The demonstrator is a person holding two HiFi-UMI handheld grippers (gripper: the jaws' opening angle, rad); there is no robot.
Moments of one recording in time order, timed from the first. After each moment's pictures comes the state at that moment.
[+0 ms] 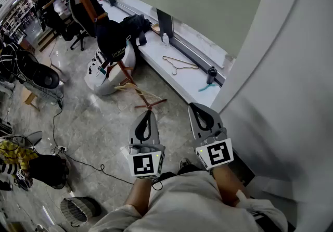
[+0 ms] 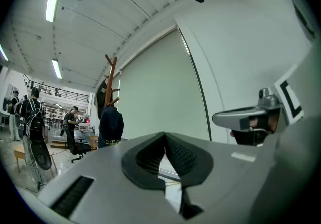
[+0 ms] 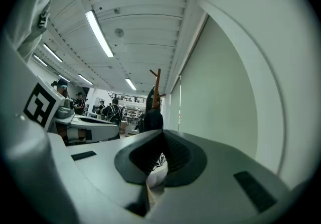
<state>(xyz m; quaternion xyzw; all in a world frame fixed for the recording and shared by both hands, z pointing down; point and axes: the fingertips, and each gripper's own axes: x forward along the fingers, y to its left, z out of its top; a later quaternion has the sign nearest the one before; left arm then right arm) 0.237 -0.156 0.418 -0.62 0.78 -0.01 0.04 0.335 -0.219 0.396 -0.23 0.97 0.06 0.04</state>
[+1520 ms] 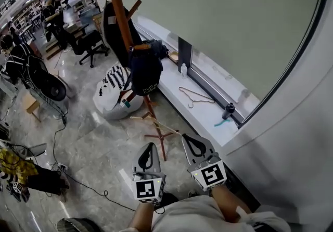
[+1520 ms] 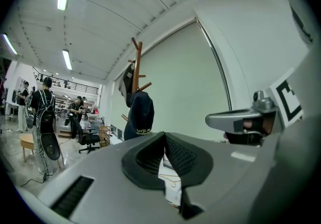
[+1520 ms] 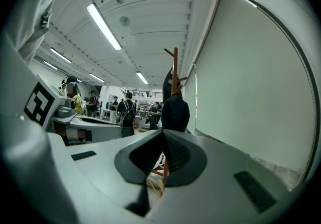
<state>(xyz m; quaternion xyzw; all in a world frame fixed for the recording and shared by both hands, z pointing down) 0.072 -0.126 0.454 -0.60 0.80 0.00 0.00 0.147 -0.194 0.431 -0.16 0.98 0.07 -0.01</state>
